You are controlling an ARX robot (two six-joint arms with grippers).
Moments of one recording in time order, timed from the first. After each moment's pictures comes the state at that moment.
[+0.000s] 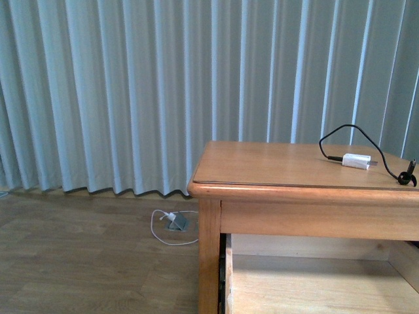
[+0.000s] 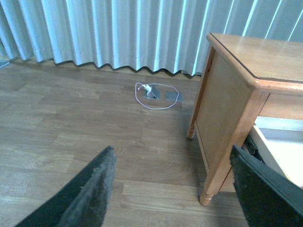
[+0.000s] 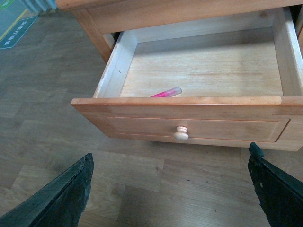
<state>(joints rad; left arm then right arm) 0.00 0.56 0.22 0.34 0.00 -0.05 -0.22 0.54 0.44 -0.40 -0.49 0.07</state>
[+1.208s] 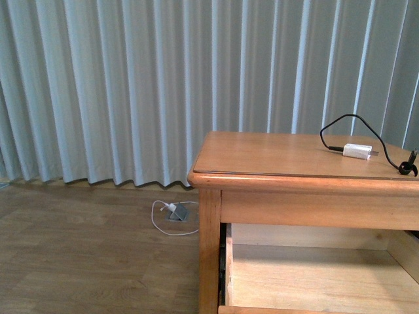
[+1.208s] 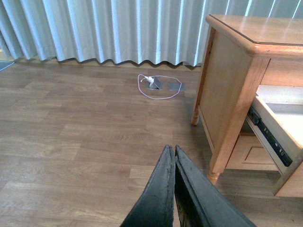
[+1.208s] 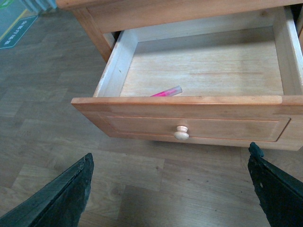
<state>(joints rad) 0.00 0.06 0.02 0.03 0.00 -0.01 -0.22 0.54 0.44 -0.40 -0.49 0.07</state>
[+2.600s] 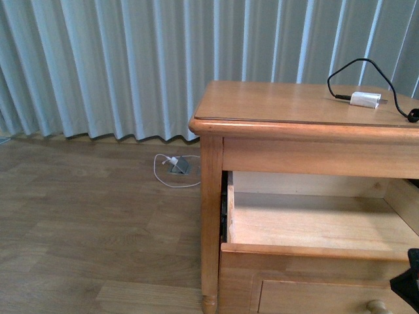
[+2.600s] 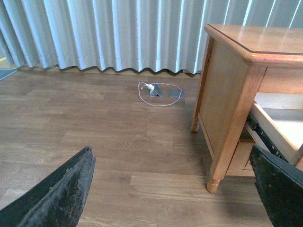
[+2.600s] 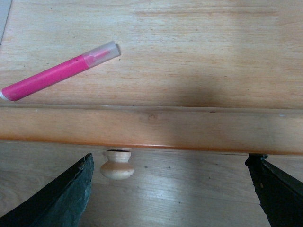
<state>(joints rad) 0.00 0.00 0.02 0.00 0.00 0.00 0.00 1.61 0.61 0.22 -0.13 0.06</state>
